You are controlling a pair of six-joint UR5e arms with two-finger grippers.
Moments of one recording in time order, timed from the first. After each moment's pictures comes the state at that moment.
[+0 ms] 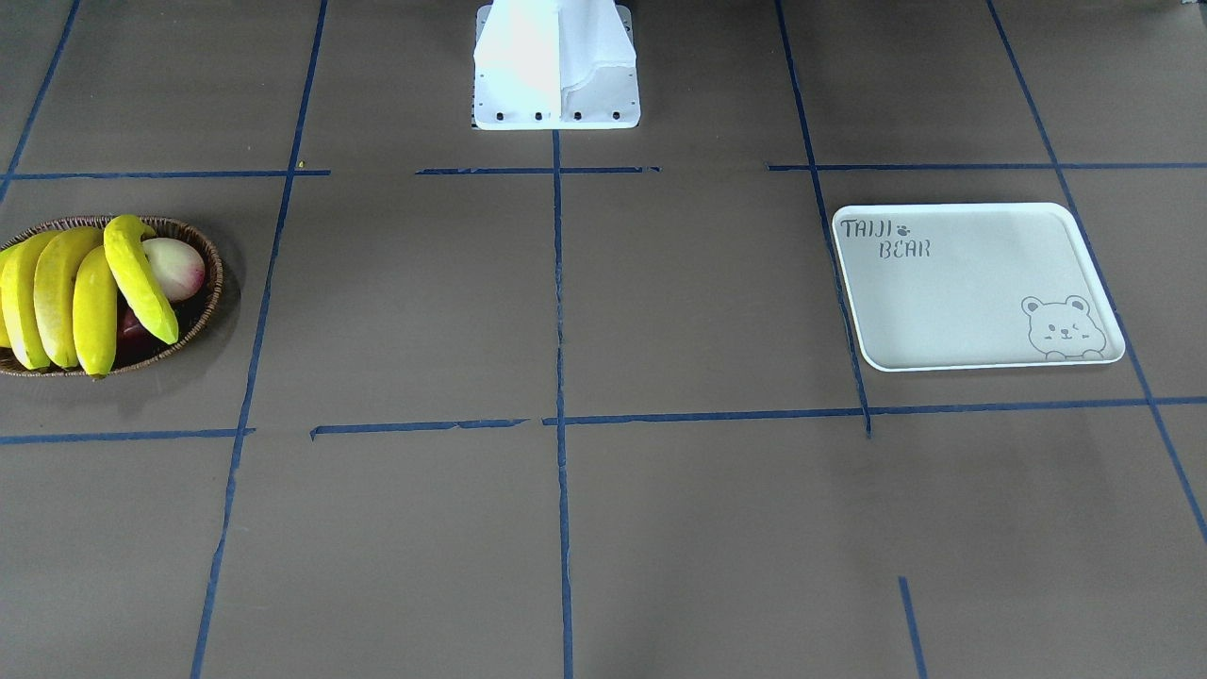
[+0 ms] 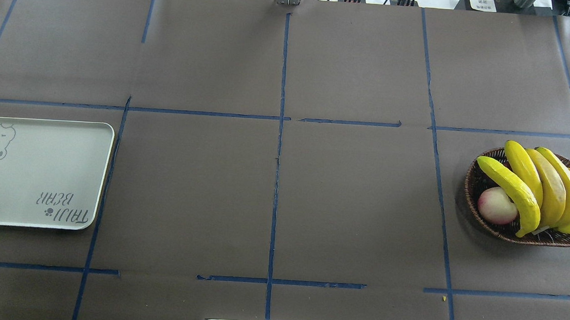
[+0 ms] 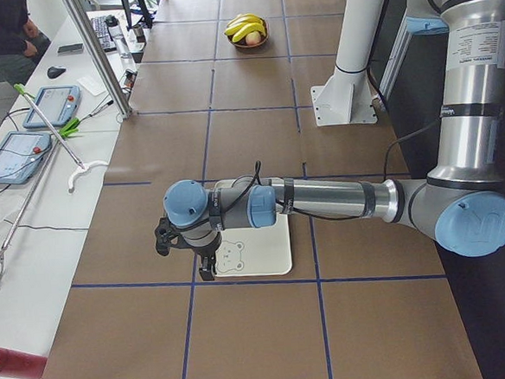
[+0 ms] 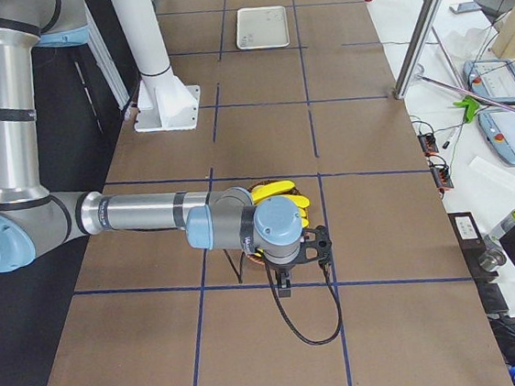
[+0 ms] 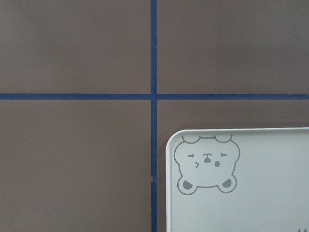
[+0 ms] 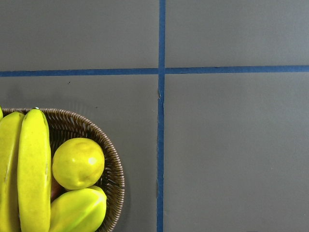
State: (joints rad) left arm -1.59 -1.62 -1.62 -1.46 -2.45 0.04; right arm 1.67 -1.71 1.72 -1.61 2.44 -0.09
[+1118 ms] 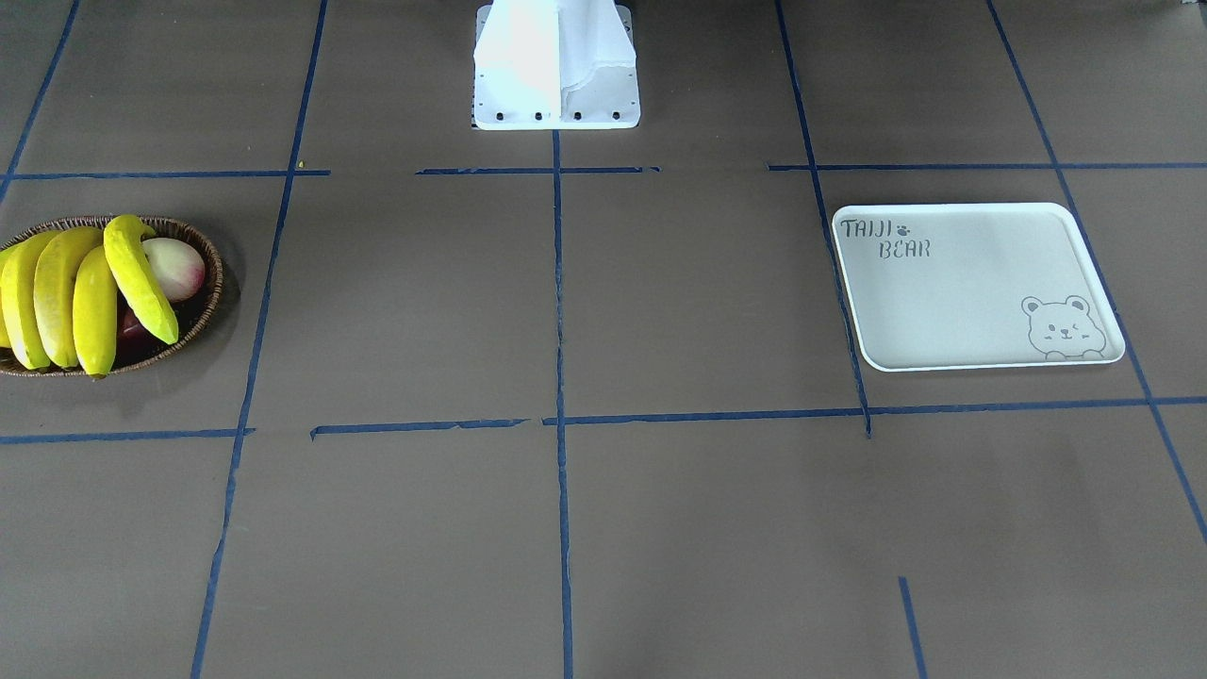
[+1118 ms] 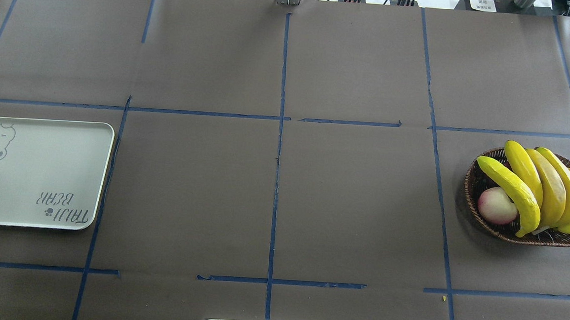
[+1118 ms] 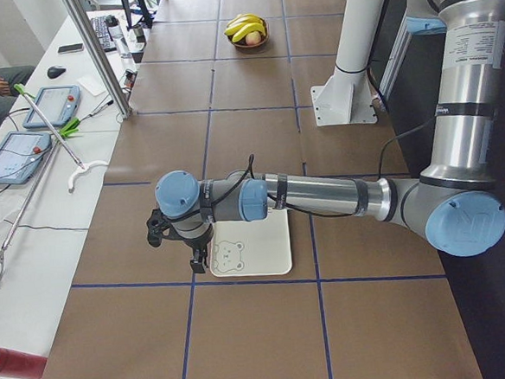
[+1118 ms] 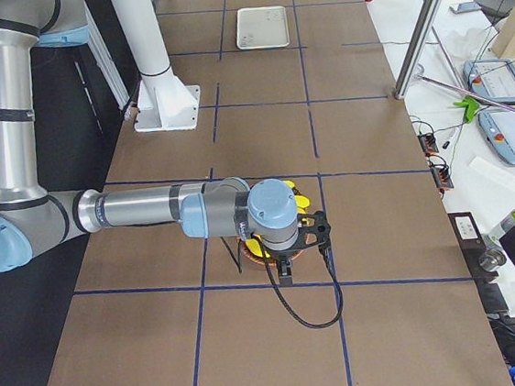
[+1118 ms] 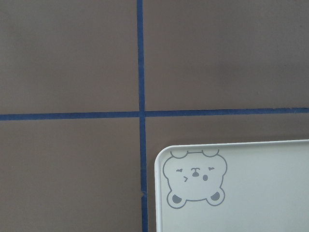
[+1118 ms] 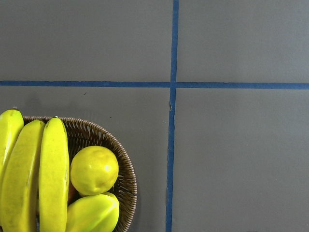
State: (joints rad) left arm -1.59 -1.65 -1.61 -1.47 -2.46 0.04; right arm 1.67 -1.70 1.77 -1.61 2.44 -0.08
